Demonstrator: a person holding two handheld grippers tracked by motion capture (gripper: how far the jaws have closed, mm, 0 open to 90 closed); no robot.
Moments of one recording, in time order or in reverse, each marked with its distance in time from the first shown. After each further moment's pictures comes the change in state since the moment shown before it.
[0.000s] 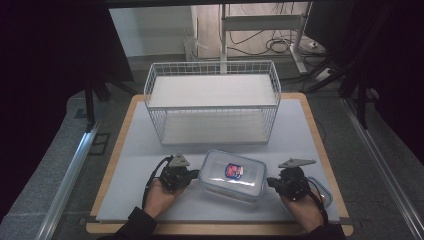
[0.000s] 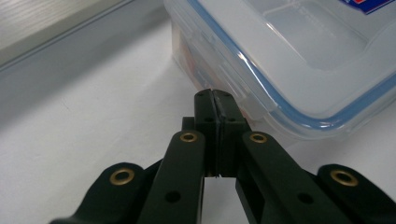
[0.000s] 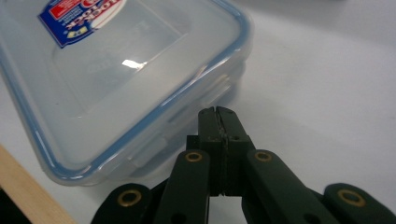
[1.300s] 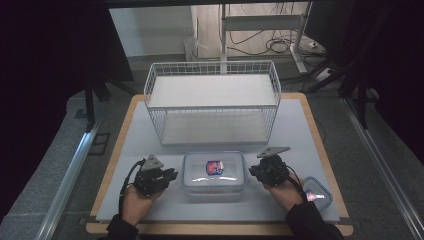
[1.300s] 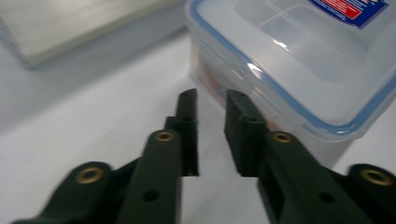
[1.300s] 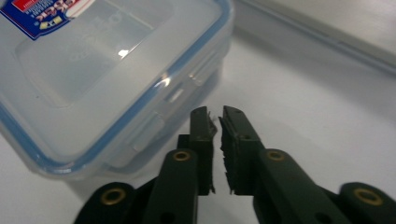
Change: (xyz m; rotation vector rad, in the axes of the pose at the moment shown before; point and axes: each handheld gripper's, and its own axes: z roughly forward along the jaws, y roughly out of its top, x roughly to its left) left arm 0.019 -0.029 -0.061 -0.043 0.163 -0.095; right arm 0.011 0.040 0.038 -0.019 0.044 -0.157
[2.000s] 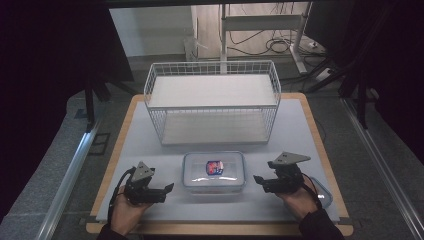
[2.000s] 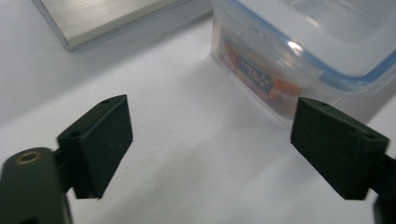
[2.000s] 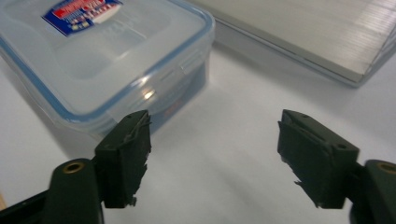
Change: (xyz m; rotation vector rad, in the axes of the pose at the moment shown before) left arm 0.001 -0.026 -0.013 -0.015 0.060 0.010; right arm -0.011 -0.026 -0.027 -0.134 0.014 -0.047
